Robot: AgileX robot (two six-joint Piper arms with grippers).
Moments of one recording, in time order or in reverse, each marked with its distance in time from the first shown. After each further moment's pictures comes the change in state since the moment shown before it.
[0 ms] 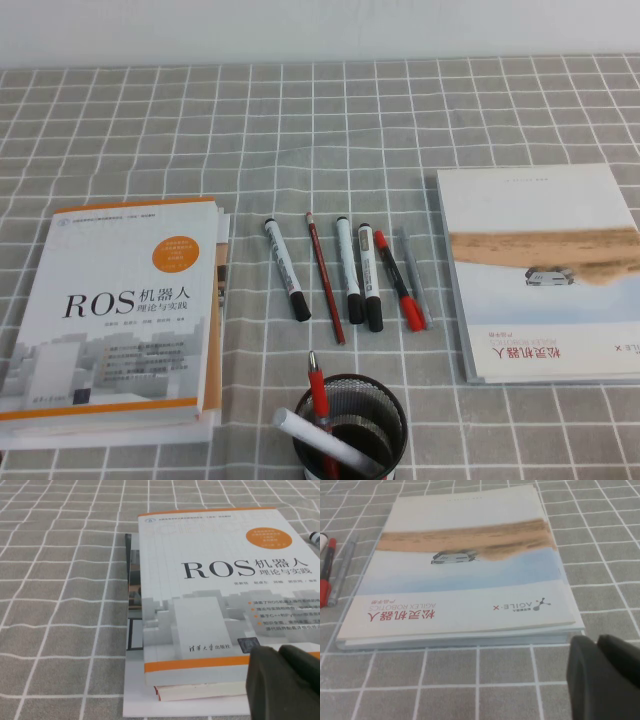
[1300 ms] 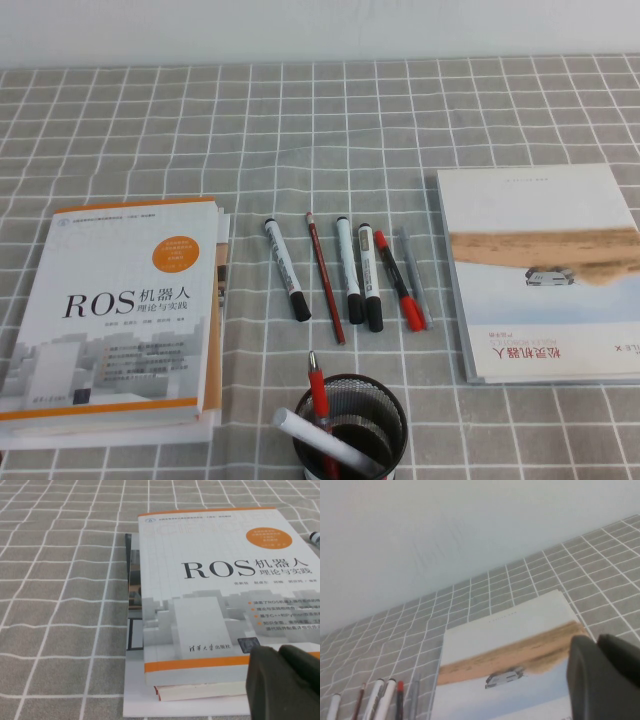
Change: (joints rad) right arm 0.000 0.000 0.000 0.305 -0.293 0.000; left arm 0.000 0.000 0.000 0.000 0.000 0.000
